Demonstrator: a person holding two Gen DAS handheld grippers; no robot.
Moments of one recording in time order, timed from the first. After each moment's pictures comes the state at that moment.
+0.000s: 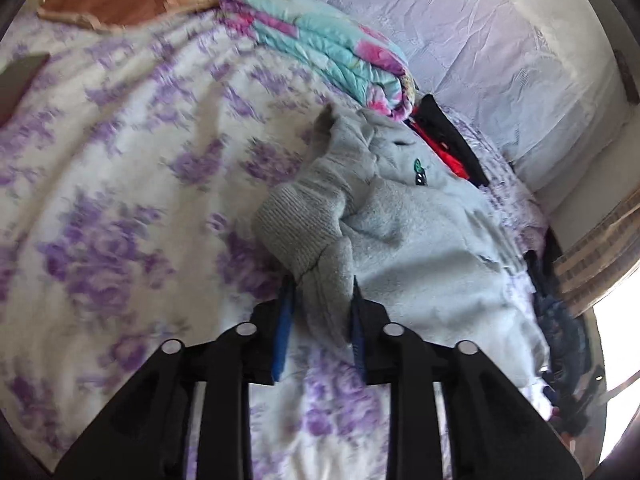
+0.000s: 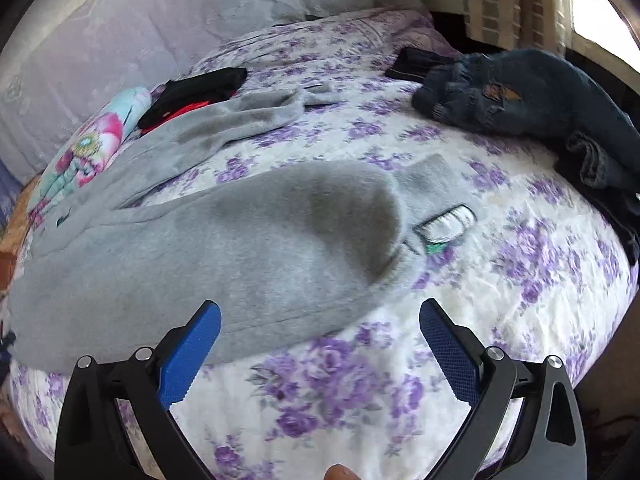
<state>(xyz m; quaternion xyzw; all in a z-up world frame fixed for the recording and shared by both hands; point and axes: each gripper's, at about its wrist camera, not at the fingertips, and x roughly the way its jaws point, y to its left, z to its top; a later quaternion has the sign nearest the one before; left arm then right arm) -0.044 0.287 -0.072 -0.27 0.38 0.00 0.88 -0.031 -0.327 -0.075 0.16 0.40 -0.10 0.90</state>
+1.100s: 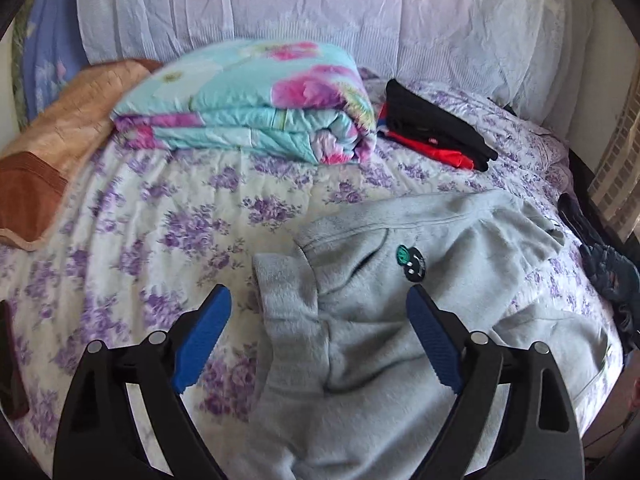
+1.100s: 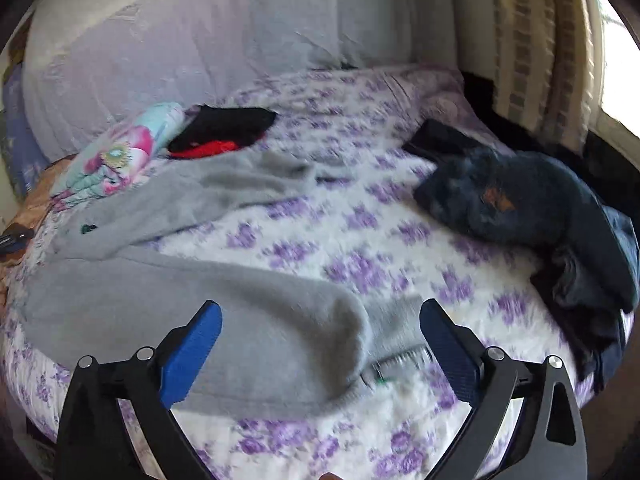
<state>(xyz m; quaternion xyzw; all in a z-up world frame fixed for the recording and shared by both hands) 0.125 0.263 -0.008 -0.08 0.41 -0.04 0.91 -0.008 -0.325 0.018 0.03 0.35 0.00 0.94</state>
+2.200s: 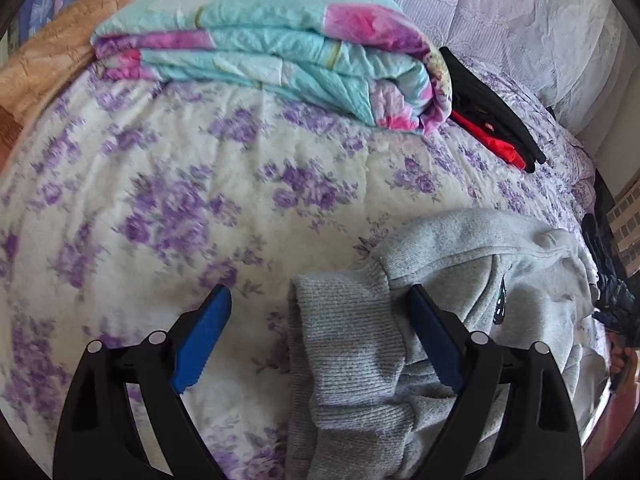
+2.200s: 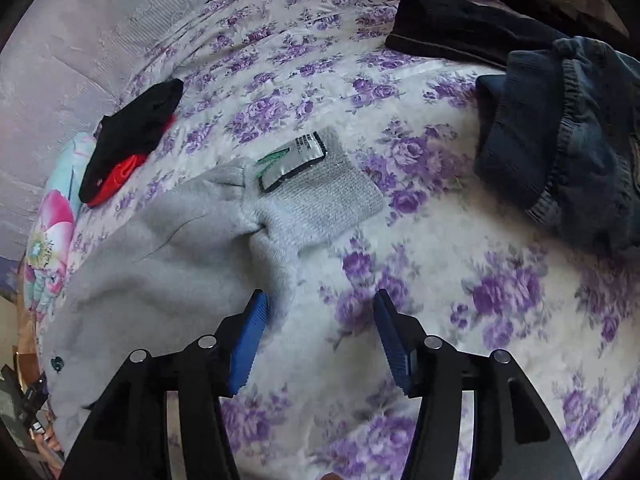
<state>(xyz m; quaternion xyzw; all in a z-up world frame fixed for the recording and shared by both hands) 0.201 0.301 -0.074 -0.13 0.47 -0.03 0.87 0.191 -0.399 -0.069 0.24 0.47 -0.06 0.85</state>
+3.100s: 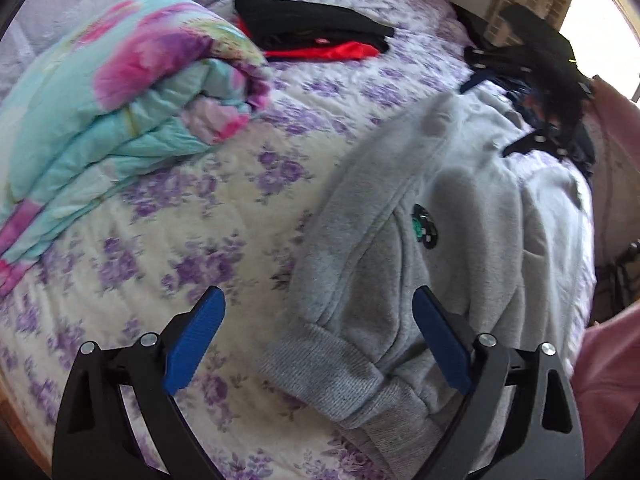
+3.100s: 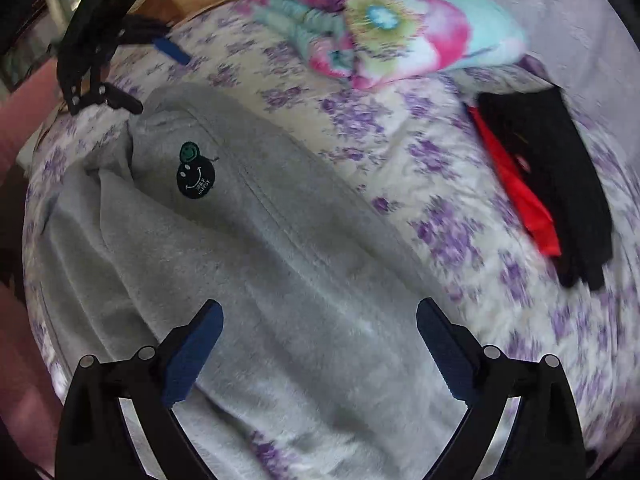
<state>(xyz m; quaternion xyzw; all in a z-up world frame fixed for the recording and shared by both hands) 0.247 0.264 -0.042 0.11 0.51 -0.34 0.78 0.313 -0.030 -0.024 -0.32 0.50 0.39 0.70</state>
